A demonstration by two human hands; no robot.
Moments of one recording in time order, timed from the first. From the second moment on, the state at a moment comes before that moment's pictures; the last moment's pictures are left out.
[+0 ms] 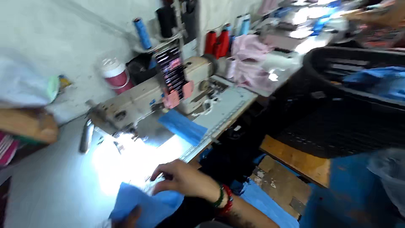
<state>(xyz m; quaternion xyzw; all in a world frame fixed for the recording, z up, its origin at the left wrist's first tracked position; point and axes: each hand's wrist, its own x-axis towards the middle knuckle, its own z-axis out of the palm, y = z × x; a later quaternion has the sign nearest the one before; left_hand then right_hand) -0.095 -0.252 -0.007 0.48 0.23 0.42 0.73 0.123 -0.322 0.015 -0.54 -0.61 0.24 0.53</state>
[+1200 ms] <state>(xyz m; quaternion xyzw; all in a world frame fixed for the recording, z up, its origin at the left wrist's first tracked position) -0.114 -0.166 0.003 0.93 0.23 0.11 0.26 0.173 -0.299 -0.003 -0.63 -0.71 0.22 0.24</state>
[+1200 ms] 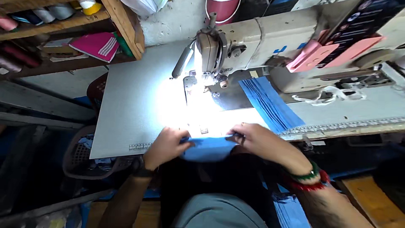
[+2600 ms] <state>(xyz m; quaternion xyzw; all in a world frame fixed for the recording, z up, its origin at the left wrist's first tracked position) -0.118 -0.146 -0.010 0.92 0.27 0.23 0.18 0.170 -0.287 -0.007 -0.67 -0.68 0.09 0.29</state>
